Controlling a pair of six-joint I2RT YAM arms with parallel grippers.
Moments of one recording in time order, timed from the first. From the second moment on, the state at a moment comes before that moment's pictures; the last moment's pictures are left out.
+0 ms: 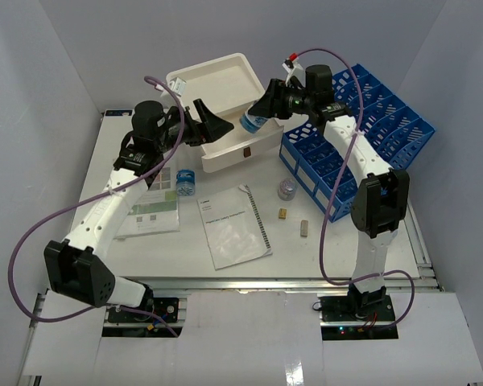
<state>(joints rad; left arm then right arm) -0.33 1.36 1.32 -0.08 0.48 -0.62 0.35 2.00 1.94 -0.31 -0.68 0.41</state>
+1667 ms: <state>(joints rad) -0.32 1.68 1.51 -0.06 0.48 -1.02 0.43 1.91 1.71 0.16 -0.91 0.22</state>
